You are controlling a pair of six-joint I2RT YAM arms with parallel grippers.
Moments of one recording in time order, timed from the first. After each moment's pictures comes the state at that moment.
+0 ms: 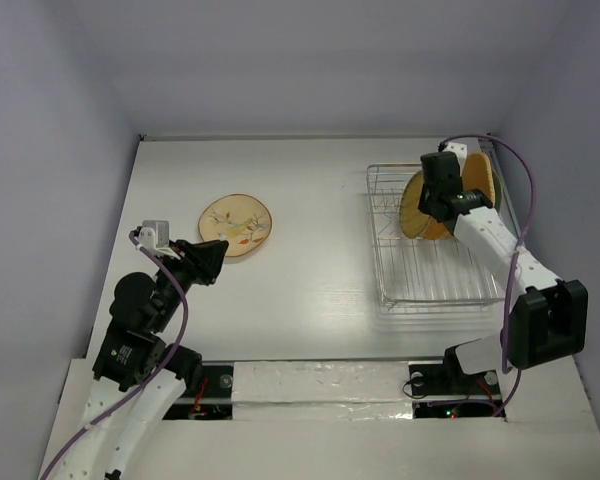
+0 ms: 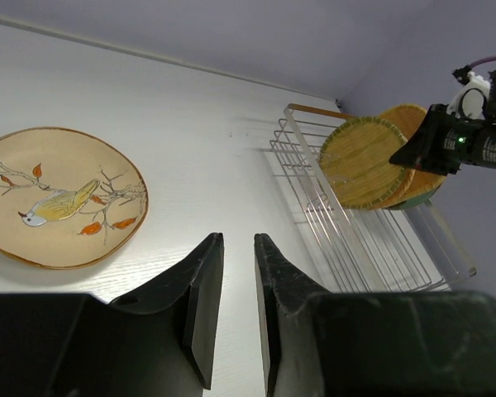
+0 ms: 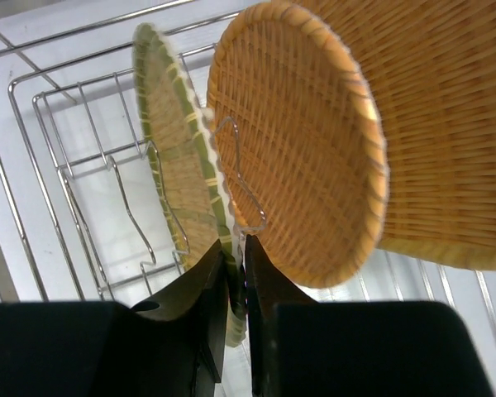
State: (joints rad) left arm -0.38 0.32 0.64 -0.34 0.04 -0.52; right arm 0.24 1.42 1.17 -0.50 0.50 0.33
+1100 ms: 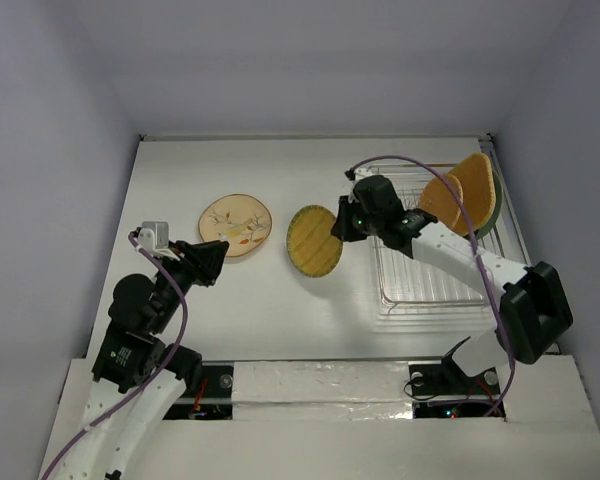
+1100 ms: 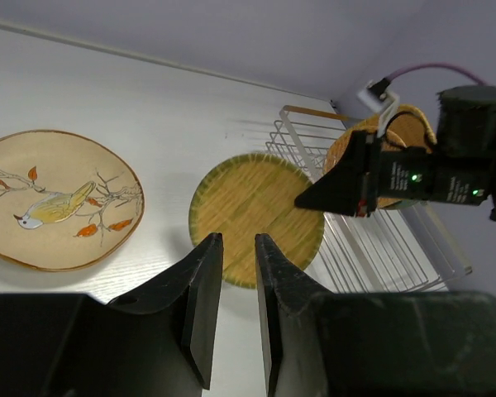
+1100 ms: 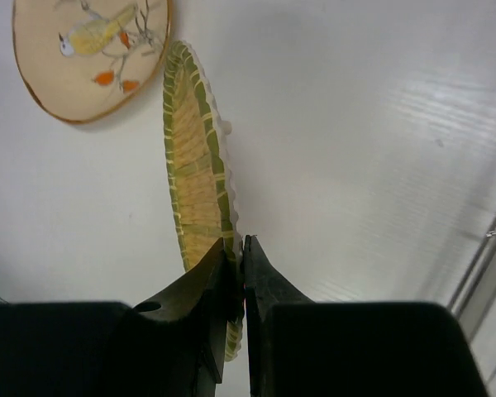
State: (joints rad) left arm -0.38 0.32 0.64 -0.34 0.05 -0.52; right arm 0.62 1.46 1.14 -0.31 0.00 0.43
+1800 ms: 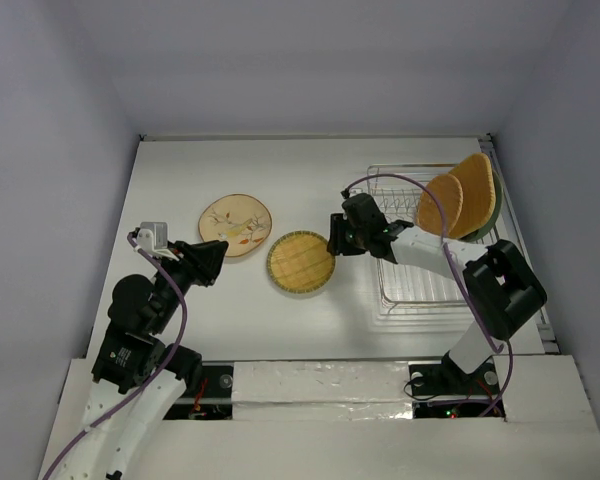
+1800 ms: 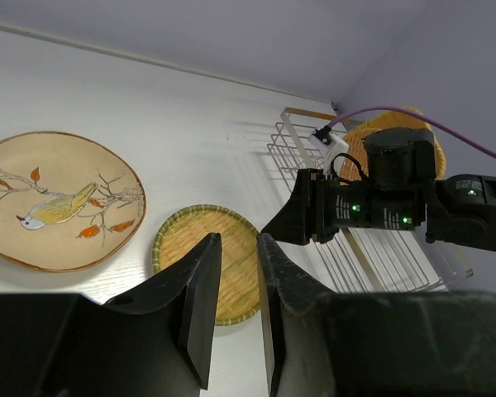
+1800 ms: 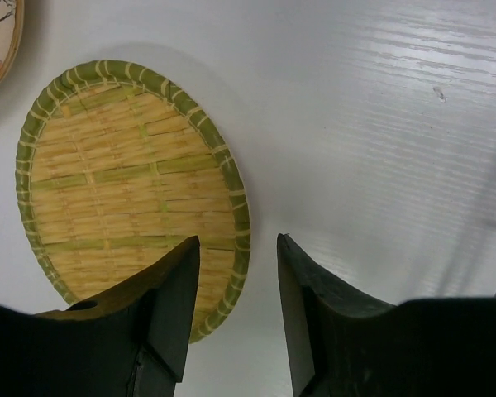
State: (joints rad) left arm -0.38 0.31 0.64 -0.34 0.05 -0.52; right arm 0.64 1.65 1.01 -0.17 0.05 0.51
